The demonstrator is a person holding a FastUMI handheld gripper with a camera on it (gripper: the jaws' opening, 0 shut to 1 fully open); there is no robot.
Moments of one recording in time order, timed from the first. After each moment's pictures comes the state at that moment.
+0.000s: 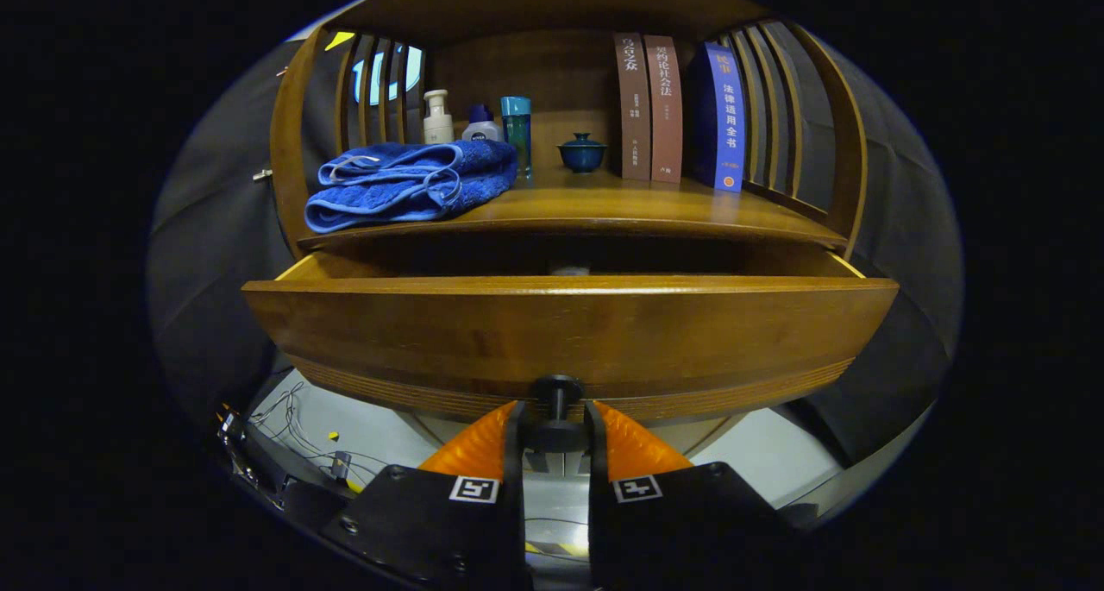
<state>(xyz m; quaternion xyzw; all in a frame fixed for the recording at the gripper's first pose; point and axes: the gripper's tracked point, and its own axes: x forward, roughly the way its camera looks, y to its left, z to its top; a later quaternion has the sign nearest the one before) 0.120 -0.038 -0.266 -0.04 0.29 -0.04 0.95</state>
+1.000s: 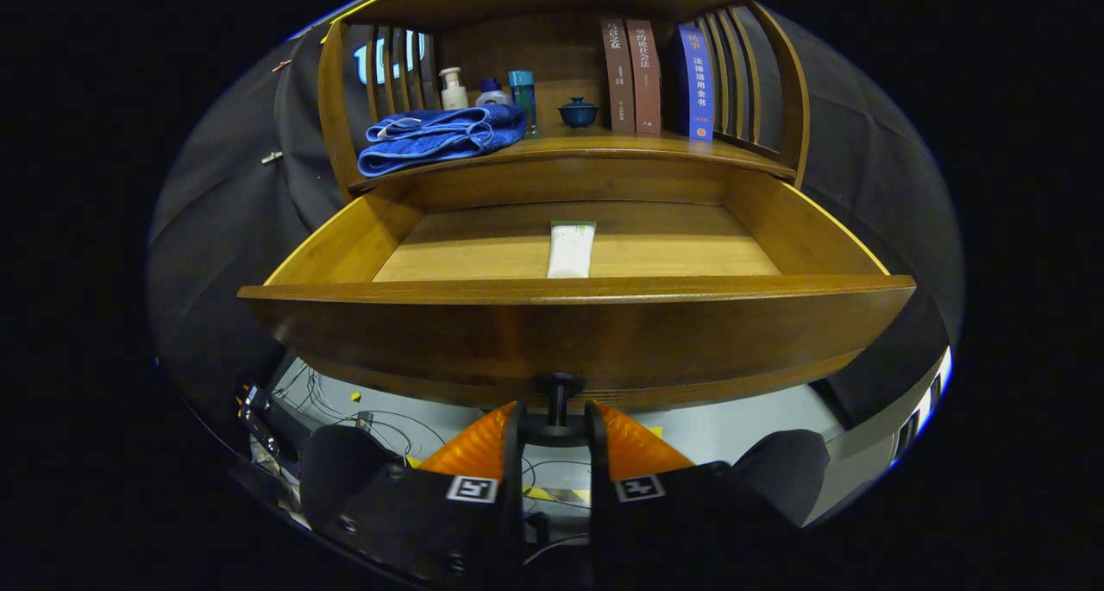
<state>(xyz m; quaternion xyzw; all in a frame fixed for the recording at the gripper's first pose) 0.009 -0.023 -0.273 -0.03 0.36 -0.04 0.93</state>
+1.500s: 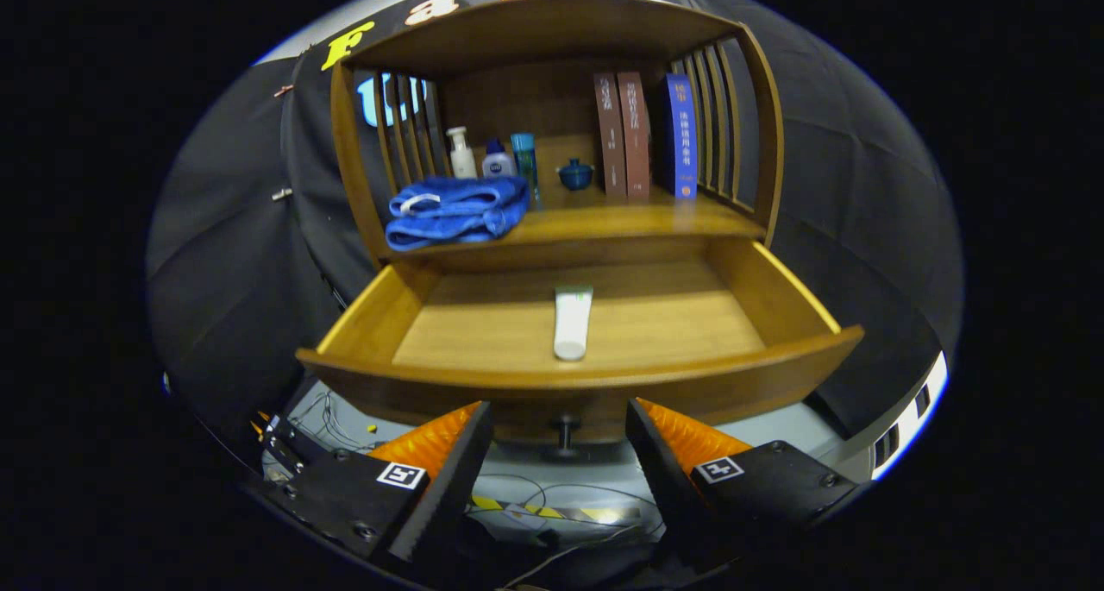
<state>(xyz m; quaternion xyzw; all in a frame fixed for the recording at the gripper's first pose) 0.026 -0.012 -0.169 -0.01 0.29 -0.04 0.96</state>
